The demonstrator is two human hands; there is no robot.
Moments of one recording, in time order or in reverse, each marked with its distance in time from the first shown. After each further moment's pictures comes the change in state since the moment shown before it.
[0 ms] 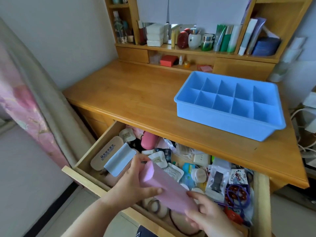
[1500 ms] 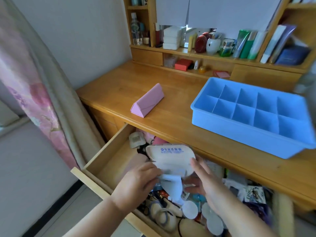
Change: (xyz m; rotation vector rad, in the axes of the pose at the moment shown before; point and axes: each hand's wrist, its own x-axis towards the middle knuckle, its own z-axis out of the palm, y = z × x) left_hand 0.021 -0.024 -0.016 0.554 0.209 0.476; right_hand 0.060 -0.087 0.015 0.078 -0.101 -0.166
